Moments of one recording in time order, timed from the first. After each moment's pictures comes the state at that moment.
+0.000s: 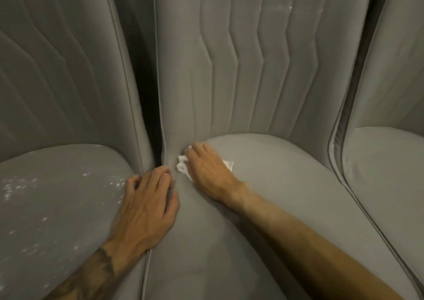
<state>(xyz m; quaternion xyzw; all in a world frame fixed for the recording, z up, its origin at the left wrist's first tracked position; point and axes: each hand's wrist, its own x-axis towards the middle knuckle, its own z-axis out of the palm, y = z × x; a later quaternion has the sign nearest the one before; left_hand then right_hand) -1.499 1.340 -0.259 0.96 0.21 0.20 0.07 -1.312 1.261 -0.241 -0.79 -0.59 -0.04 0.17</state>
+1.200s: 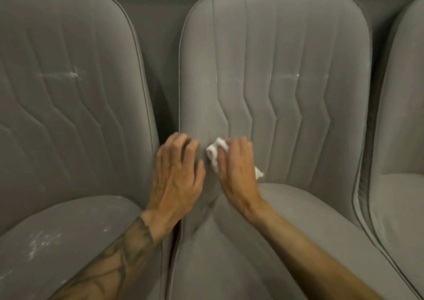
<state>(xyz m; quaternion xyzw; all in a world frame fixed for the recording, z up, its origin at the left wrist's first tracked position) -1.391 1.399 -0.153 0.89 0.18 0.41 -0.01 -1.271 1.298 -0.155 -0.75 -0.45 -0.24 0.42</state>
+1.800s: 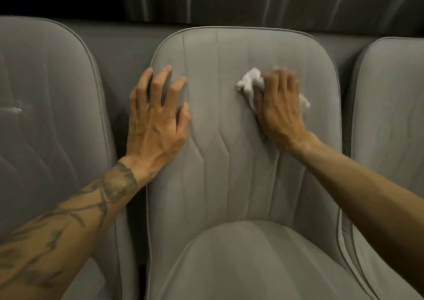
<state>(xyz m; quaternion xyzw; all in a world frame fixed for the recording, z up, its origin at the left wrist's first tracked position) -1.283 1.454 -0.030 0.83 0.15 0.53 -0.10 -1.091 1.271 -0.004 -0.72 -0.40 -0.52 0.23</state>
